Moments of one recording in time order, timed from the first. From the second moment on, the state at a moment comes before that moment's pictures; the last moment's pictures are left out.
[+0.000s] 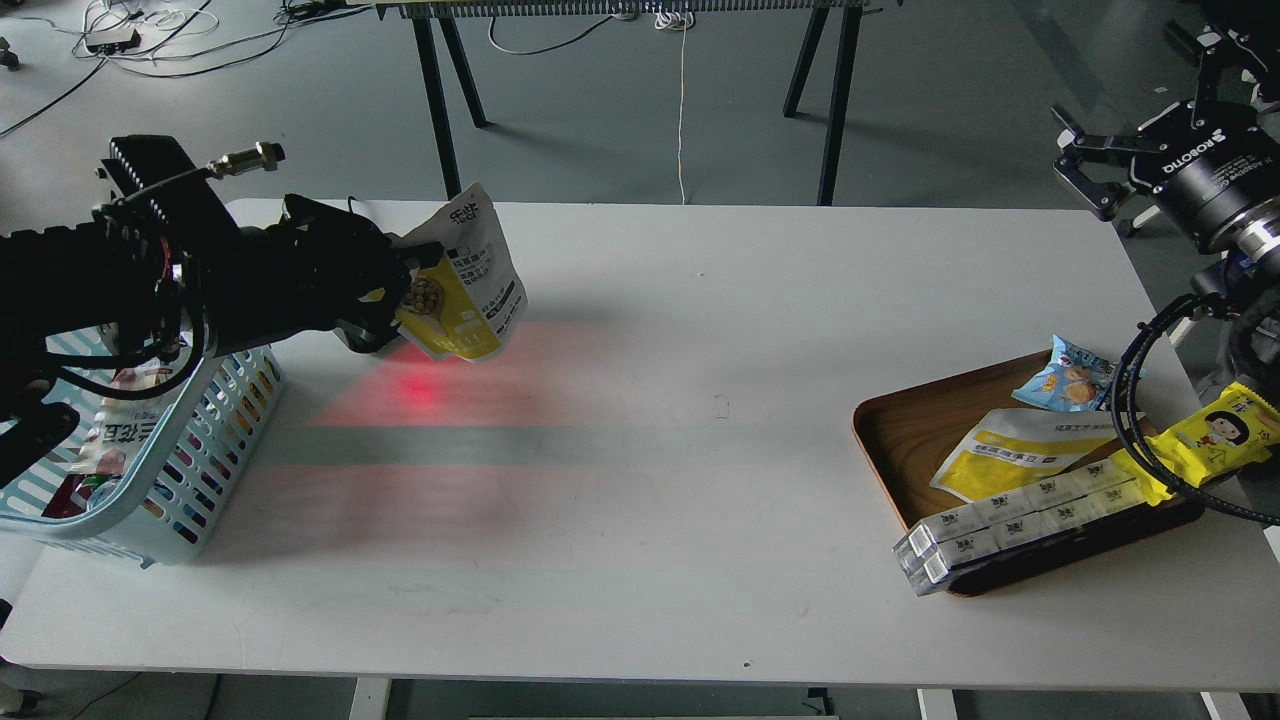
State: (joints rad) left arm -0.57 0.92 -0.89 -1.68 2.18 -0.34 -0.33; right arm 0.69 -0.69 0.85 0.92 0.51 0.47 -0.08
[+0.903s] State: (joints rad) left arm -0.58 1.54 -0.83 -1.62 2.10 -0.07 -0.38; right arm 0.71 -0.68 0.85 0.92 0.51 0.47 -0.08
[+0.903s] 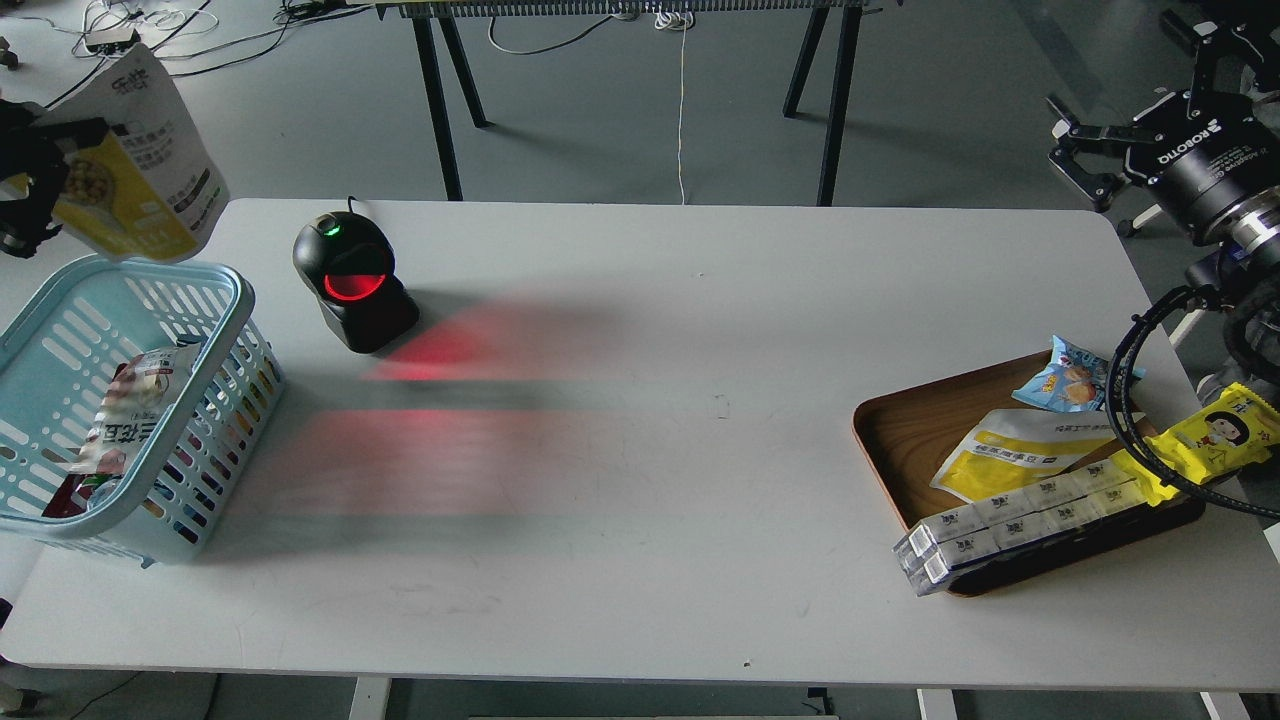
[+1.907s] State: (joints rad) left arm -0.58 1.63 -0.22 -1.45 2.05 0.39 -0.37; right arm 0.70 -0.68 0.84 0.92 0.50 0.47 -0.08
